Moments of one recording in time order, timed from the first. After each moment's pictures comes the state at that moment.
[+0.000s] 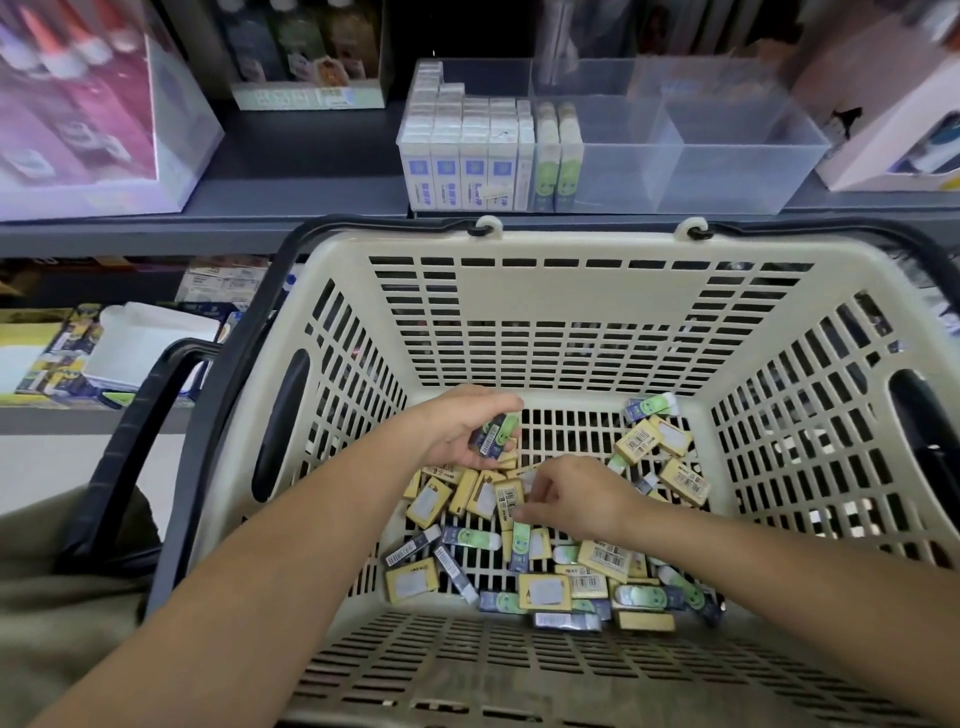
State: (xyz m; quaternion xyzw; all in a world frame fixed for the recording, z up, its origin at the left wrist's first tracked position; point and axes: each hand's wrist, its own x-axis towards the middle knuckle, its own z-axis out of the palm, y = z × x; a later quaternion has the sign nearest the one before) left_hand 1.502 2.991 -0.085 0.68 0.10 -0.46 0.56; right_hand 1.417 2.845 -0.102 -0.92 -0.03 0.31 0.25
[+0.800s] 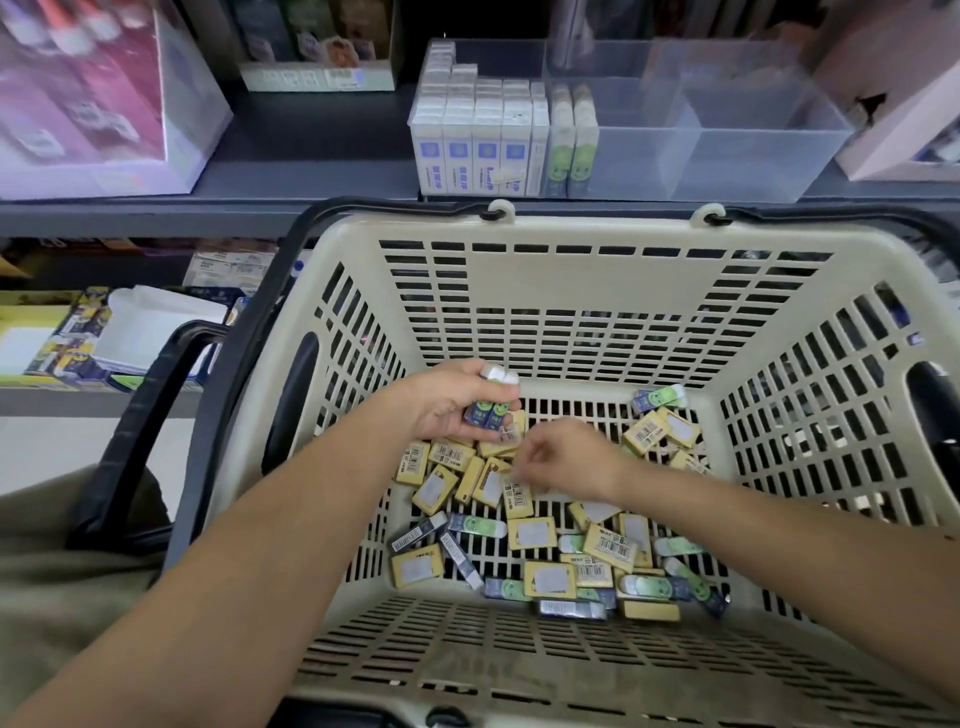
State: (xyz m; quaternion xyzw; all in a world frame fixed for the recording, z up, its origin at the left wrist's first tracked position) left_hand 1.520 3.007 -0.090 0.66 0.10 -0.45 0.60; right_hand 1.433 2.852 -0.089 -0.88 -0.04 0.27 0.39
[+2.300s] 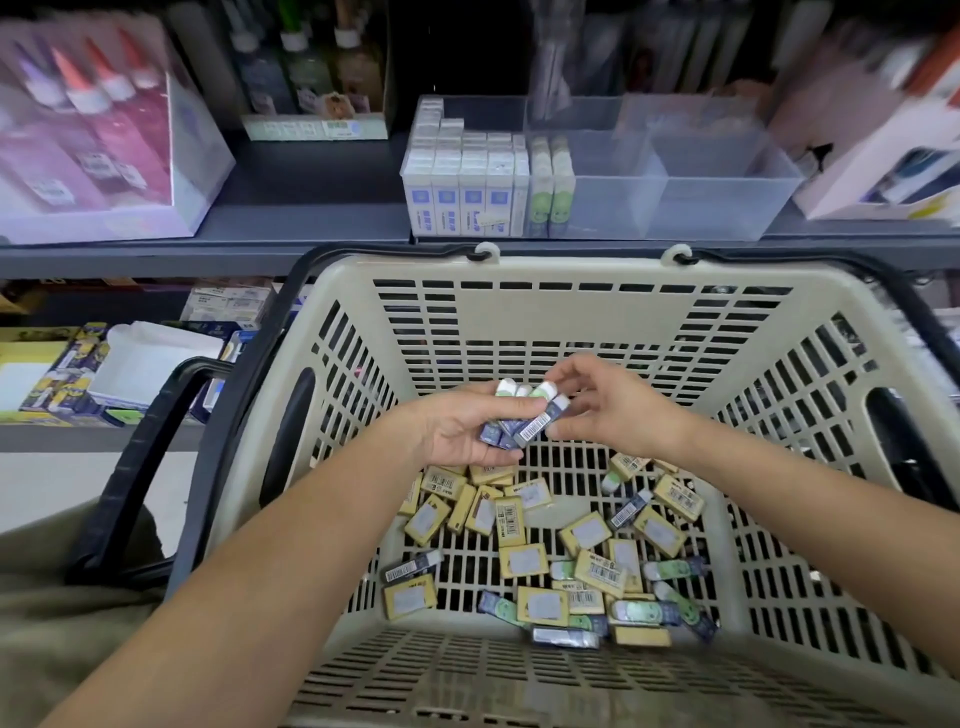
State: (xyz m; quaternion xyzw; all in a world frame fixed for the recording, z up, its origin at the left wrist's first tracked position) left_hand 1.506 2.992 -0.054 0.59 0.04 -0.51 0.63; right_hand 1.458 2.814 -0.029 -0.85 -0.01 0.18 0.50
